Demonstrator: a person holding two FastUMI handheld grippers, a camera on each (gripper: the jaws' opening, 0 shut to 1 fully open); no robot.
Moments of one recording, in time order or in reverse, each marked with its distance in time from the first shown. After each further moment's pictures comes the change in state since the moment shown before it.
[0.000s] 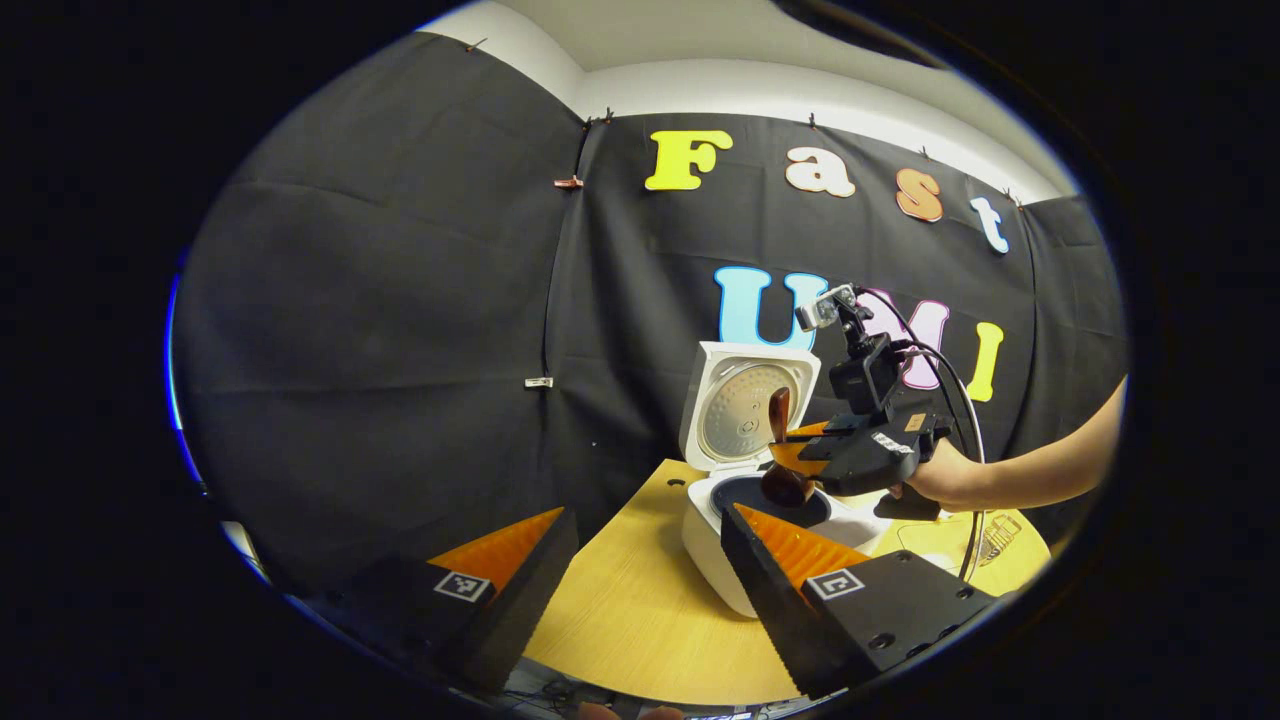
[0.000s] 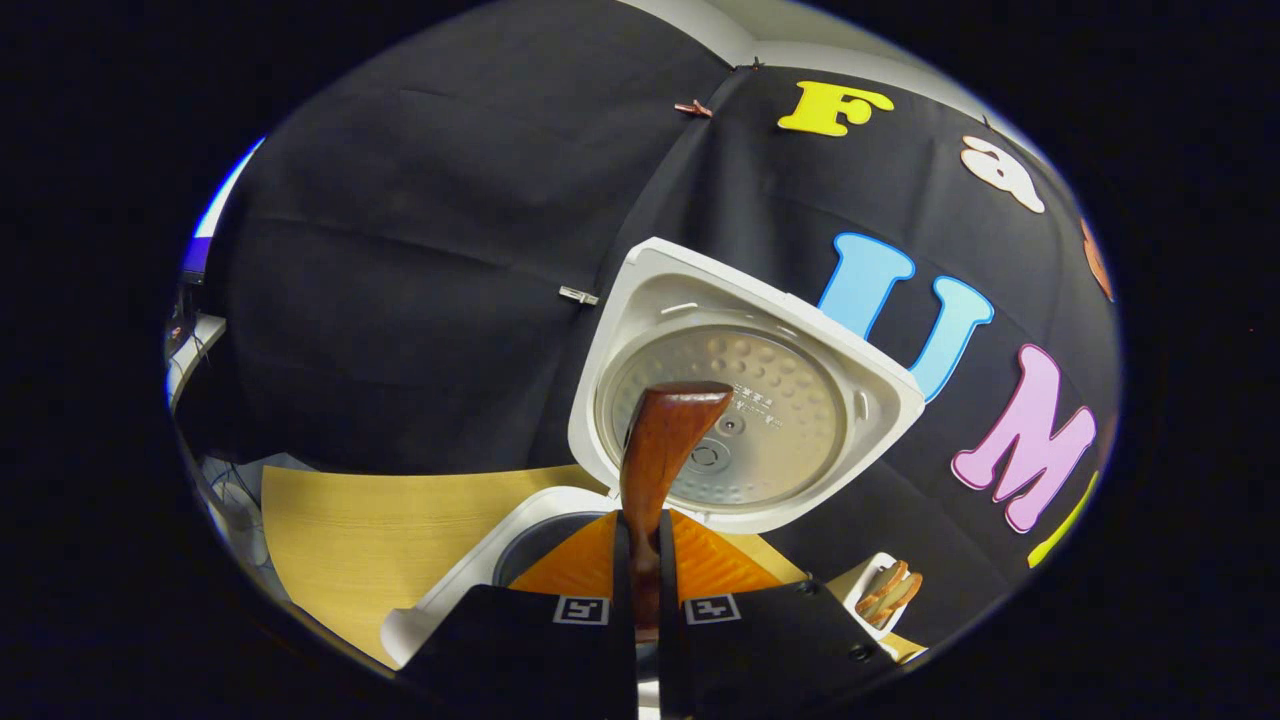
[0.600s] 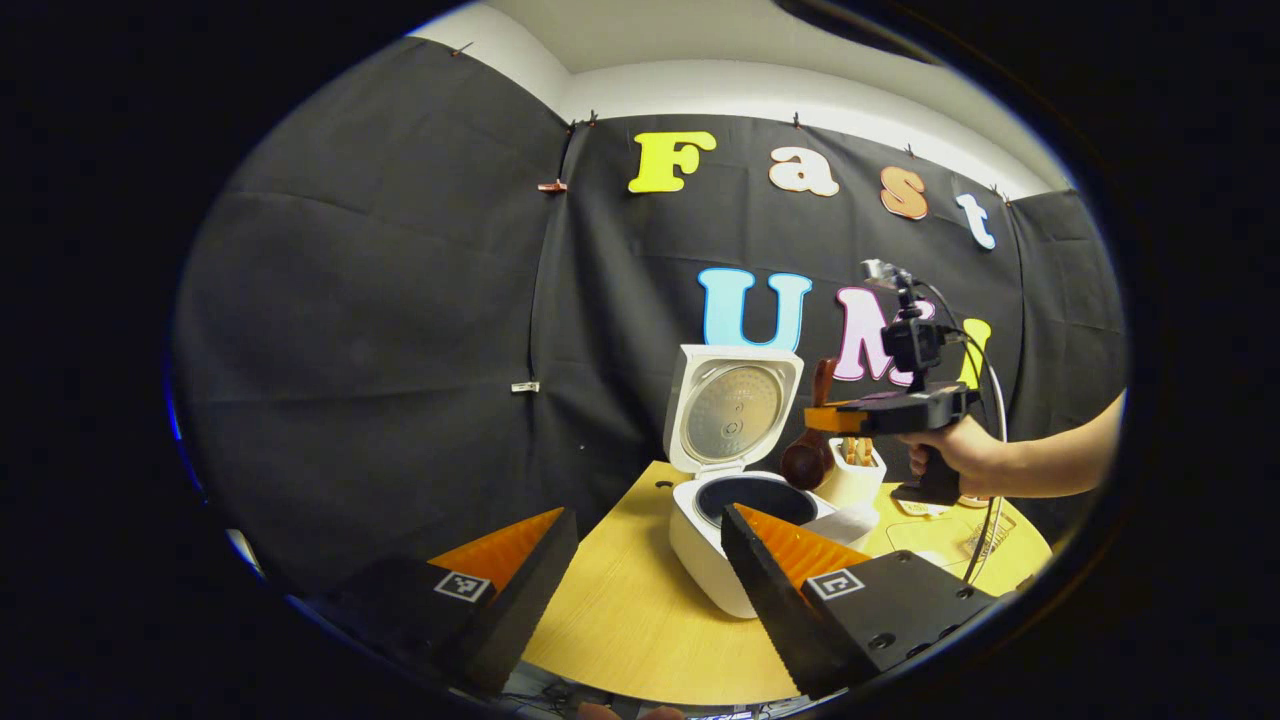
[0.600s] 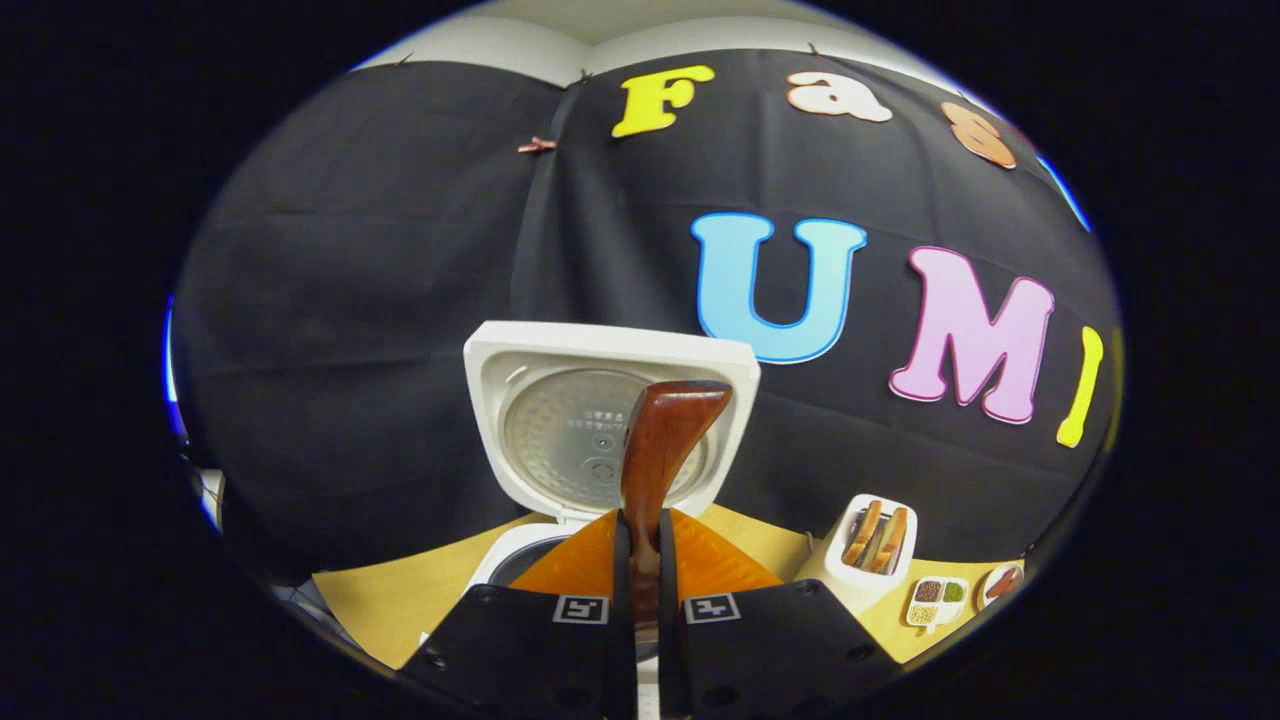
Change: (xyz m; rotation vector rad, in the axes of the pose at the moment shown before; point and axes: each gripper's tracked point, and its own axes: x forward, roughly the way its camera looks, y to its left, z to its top) left arm -0.001 -0.017 0.003 0.021 -0.006 -0.040; right arm -0.068 -0.096 0.018 0.401 -0.094 -0.155
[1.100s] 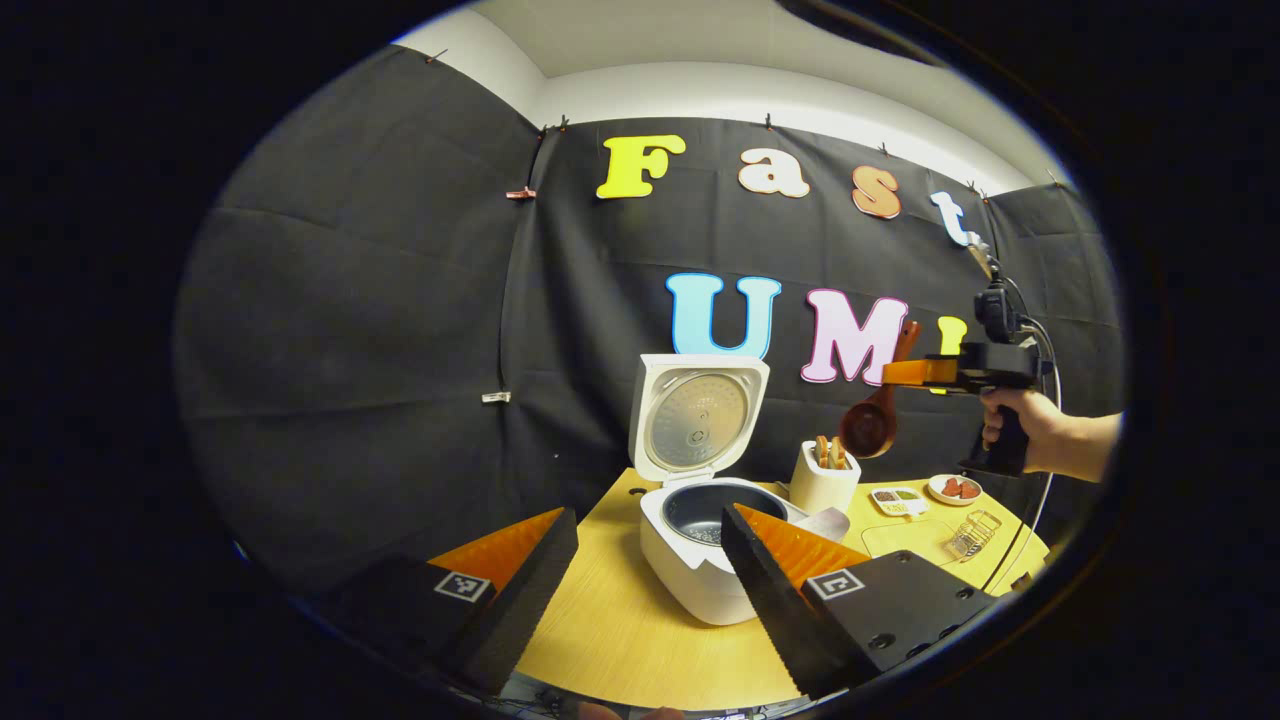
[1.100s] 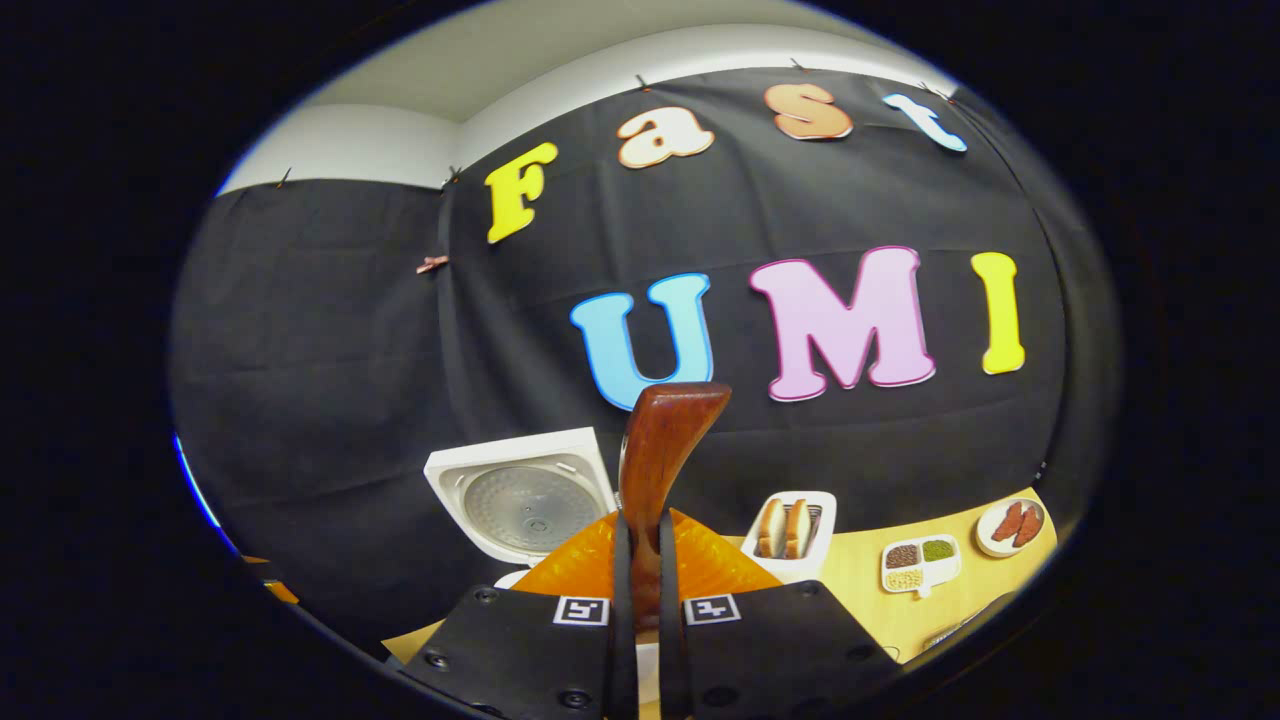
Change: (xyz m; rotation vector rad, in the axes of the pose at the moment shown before) left arm 0.006 -0.038 0.010 0.030 -0.013 -0.073; right arm -0.130 -0.132 0.051 0.304 -0.156 -0.157
